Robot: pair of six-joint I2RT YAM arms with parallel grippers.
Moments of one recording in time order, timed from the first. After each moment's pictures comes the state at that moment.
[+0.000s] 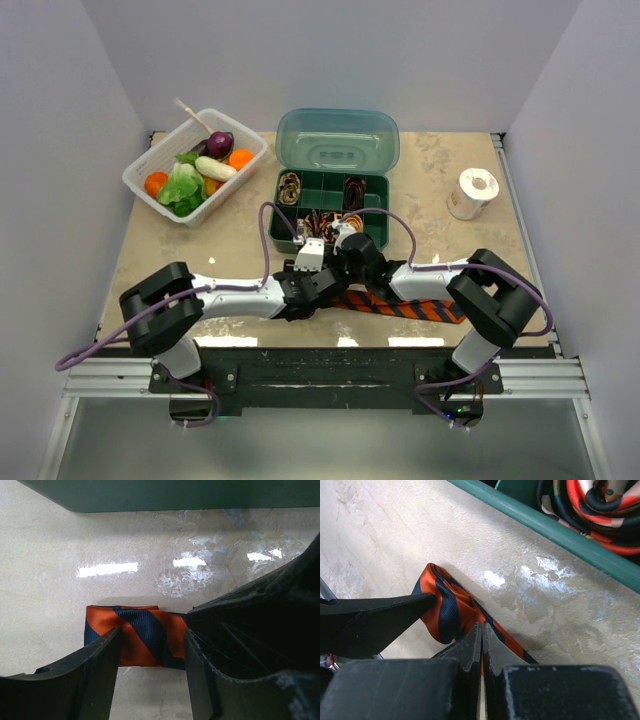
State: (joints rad) left arm -1.12 1.63 0.86 -0.38 -0.73 -0.86; right arm 0.82 1.65 0.69 0.33 -0.15 0.63
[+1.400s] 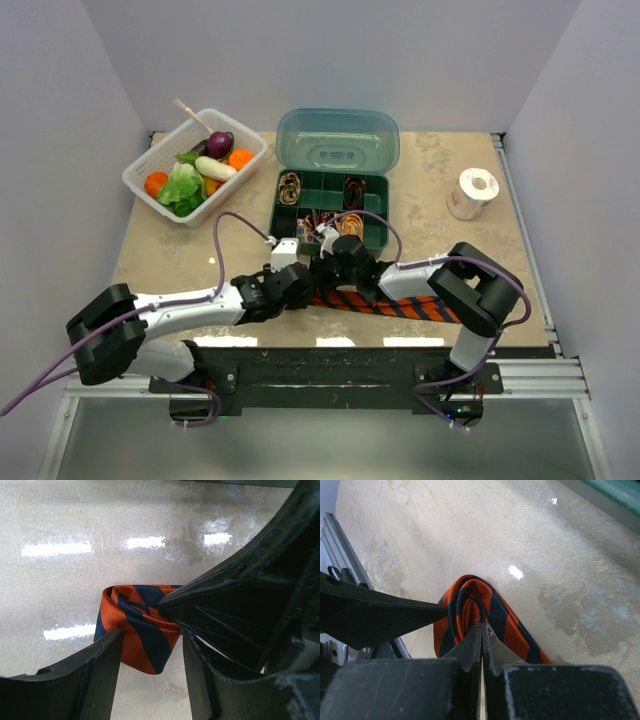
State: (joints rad) left arm -1.03 1.33 0.67 -0.32 -0.50 -0.86; right arm 0.86 1.75 0.73 0.47 -0.31 0.63
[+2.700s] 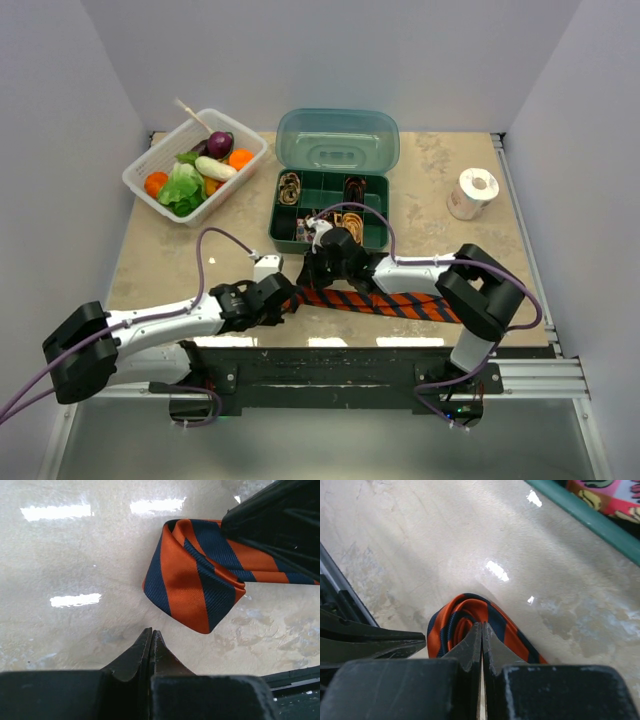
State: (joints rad) left arm -1.00 1.15 0.54 -0.49 -0.38 -0.89; right arm 0.89 1.74 0.86 0.23 -0.19 0.57
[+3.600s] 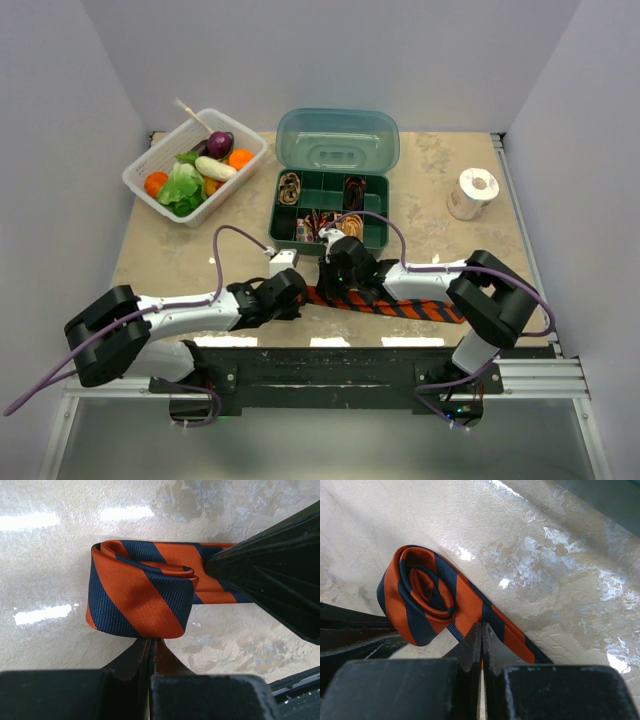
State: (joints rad) left arm -1.00 1.31 0.54 -0.21 -0.31 -0.88; right arm 0.88 1.65 0.76 0.12 -0.09 0.52
